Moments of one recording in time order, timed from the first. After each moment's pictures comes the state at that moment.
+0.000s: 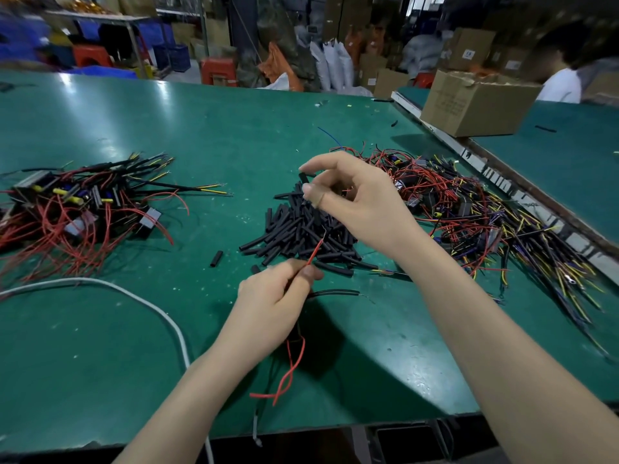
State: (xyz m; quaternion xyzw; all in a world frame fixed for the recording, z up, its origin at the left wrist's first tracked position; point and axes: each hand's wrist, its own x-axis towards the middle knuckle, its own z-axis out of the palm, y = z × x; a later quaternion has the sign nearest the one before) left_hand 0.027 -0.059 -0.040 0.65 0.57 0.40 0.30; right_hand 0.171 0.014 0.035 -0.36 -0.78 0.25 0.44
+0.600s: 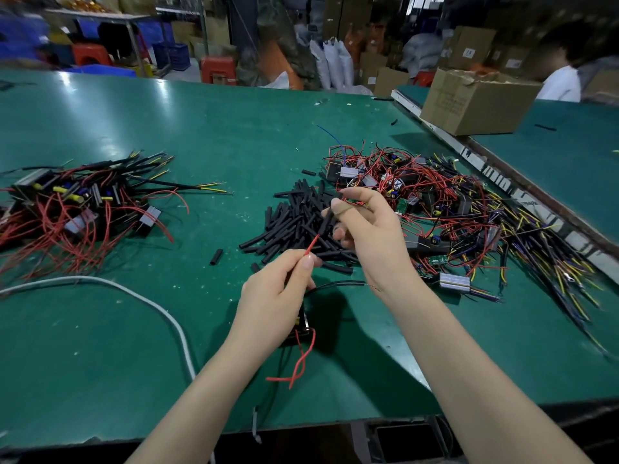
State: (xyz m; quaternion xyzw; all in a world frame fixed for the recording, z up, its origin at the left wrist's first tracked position) left_hand 0.035 -0.053 -0.053 0.63 0.54 0.46 0.30; right_hand 0.171 0.003 -0.012 -0.42 -0.51 0.46 0.59
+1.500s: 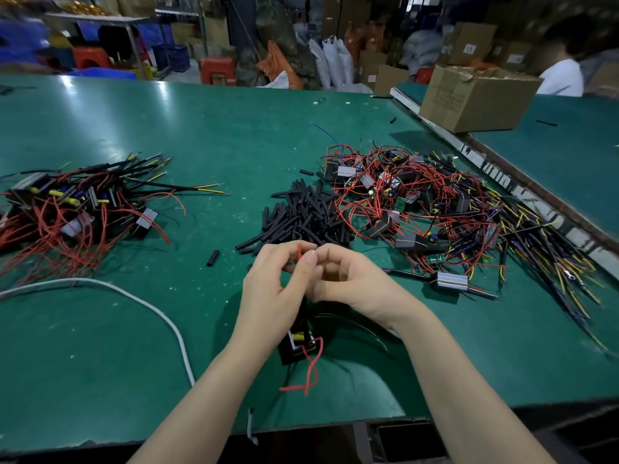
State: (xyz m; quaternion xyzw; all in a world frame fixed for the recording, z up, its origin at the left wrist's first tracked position) left_hand 0.044 -0.044 -0.058 0.63 0.52 0.53 0.24; right_hand 0.190 -0.020 -0.039 -0.36 -0.63 0.60 0.34
